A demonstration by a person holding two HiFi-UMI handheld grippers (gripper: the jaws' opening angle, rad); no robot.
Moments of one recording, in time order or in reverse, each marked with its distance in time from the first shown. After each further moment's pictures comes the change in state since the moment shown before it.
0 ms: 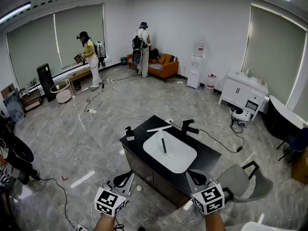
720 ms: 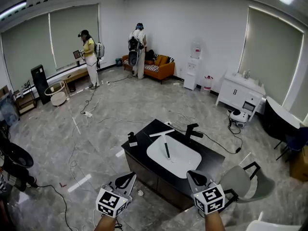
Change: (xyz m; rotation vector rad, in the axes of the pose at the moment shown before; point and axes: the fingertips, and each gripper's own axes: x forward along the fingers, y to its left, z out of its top) left arm 0.017 0.086 -0.019 -0.003 -0.019 -0.060; right arm 0.085 0.022 0.014 0.036 -0.016 -0.047
